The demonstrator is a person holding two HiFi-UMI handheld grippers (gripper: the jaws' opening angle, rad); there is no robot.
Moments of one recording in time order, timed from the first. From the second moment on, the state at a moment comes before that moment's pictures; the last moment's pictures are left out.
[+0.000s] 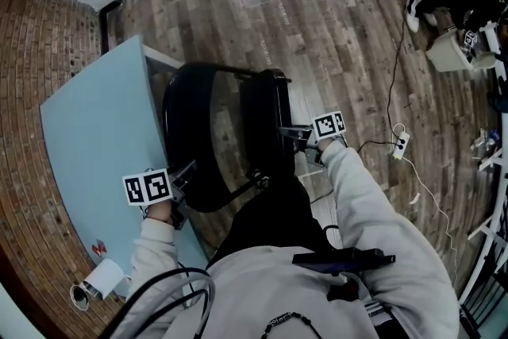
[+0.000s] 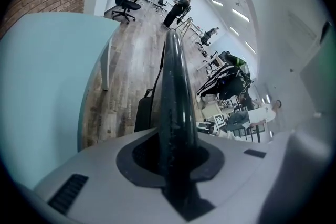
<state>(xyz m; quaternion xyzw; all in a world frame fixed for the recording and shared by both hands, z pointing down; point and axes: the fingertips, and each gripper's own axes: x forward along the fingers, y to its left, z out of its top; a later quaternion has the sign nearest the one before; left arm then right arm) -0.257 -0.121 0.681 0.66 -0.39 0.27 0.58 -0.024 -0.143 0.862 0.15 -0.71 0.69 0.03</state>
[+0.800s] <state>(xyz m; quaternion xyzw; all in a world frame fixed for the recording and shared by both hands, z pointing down) -0.244 -0.145 0.766 0.68 -0.37 0.29 0.57 0.152 -0.139 0.970 0.13 -0.70 0.69 -0.15</state>
